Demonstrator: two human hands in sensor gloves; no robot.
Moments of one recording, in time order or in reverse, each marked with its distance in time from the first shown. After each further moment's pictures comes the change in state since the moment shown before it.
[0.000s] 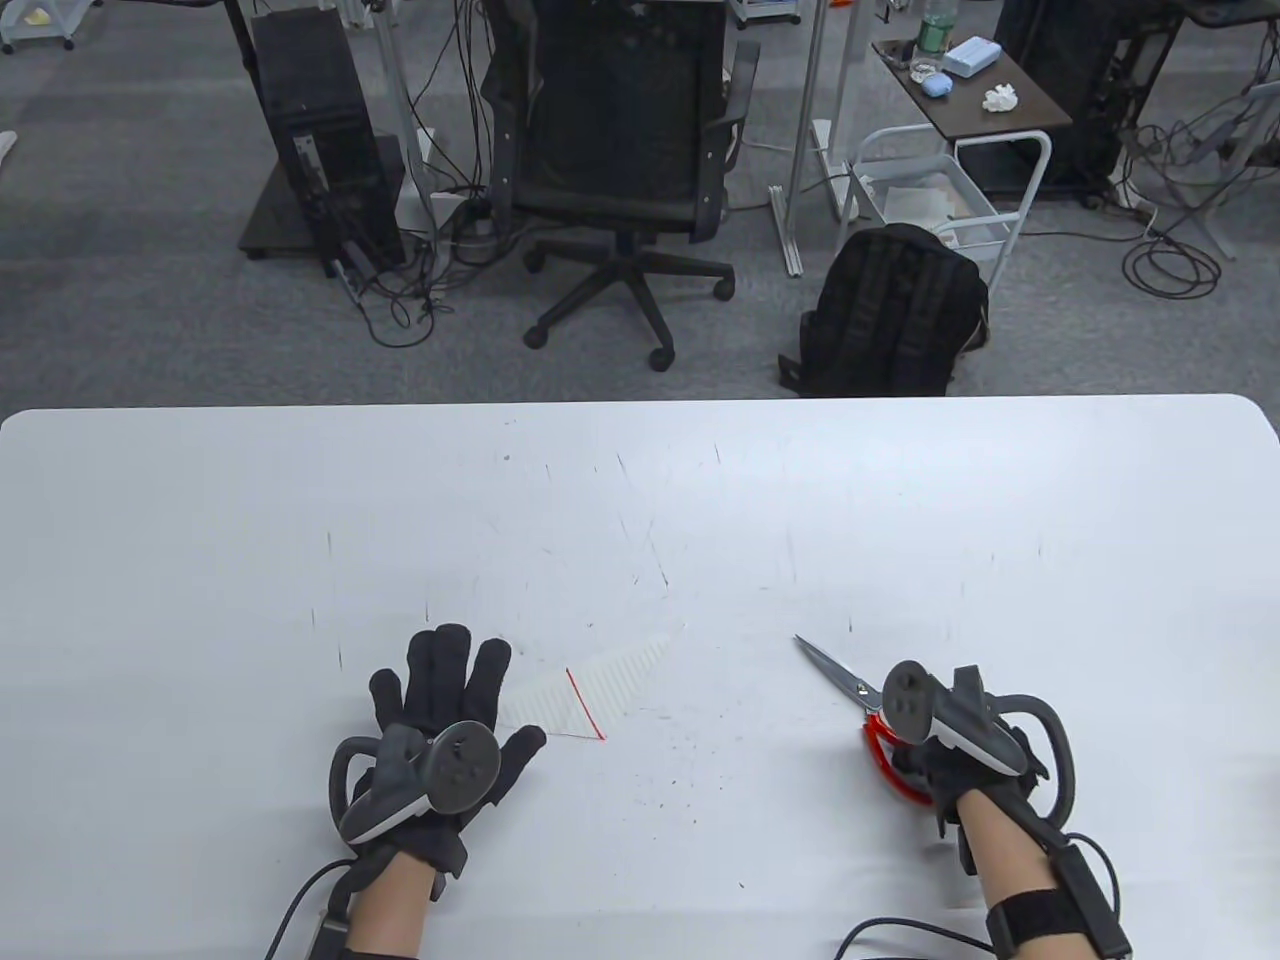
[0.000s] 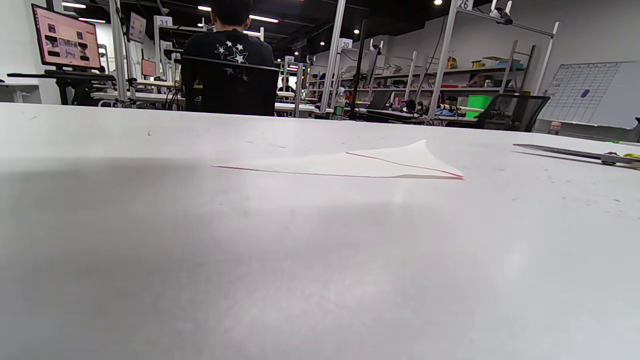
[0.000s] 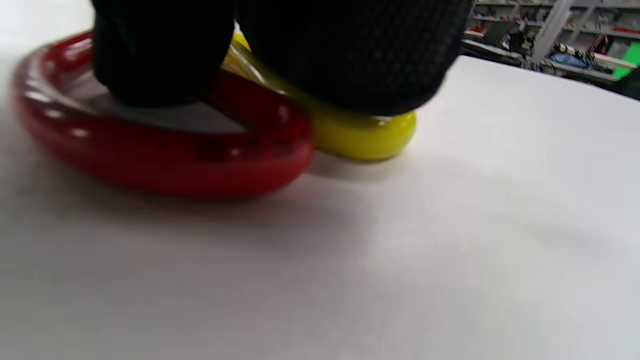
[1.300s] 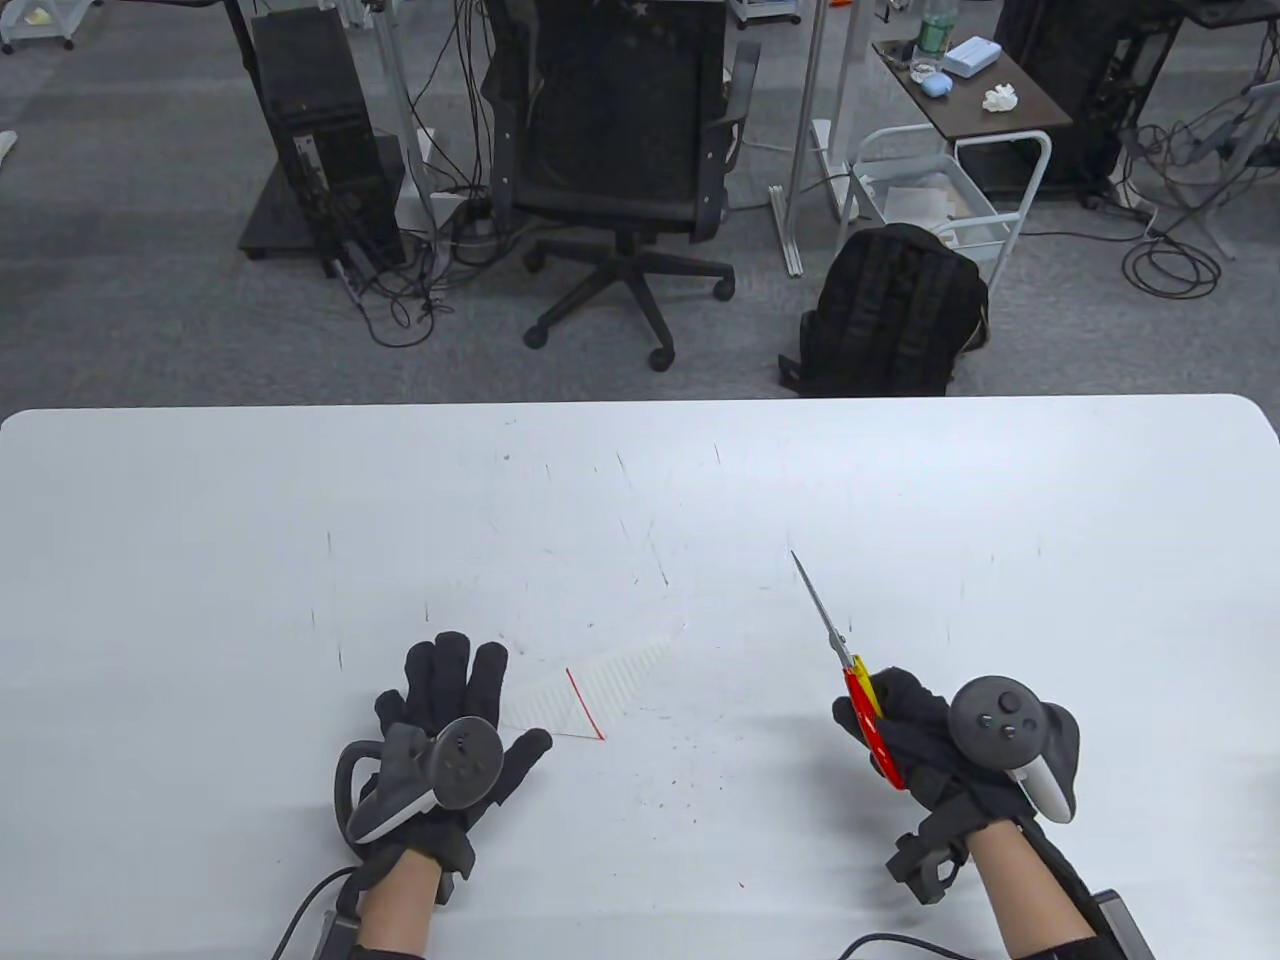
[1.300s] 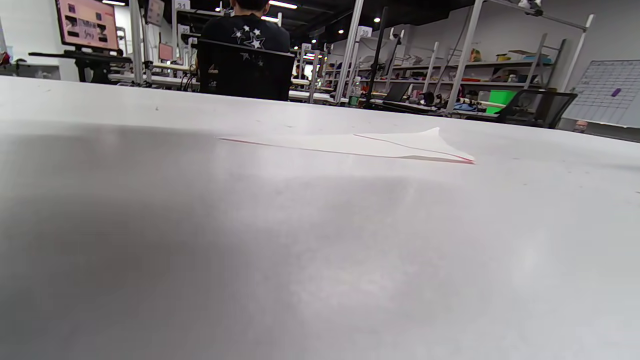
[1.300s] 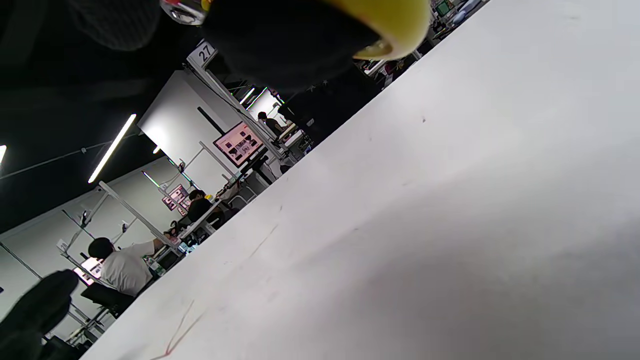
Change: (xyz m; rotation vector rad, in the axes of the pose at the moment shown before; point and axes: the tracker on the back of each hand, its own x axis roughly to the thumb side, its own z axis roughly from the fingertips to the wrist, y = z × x) left_hand 0.004 -0.009 -0.008 -0.065 0.067 0.040; right_hand -0.002 -0.019 0.037 -0.220 -0.271 -0.953
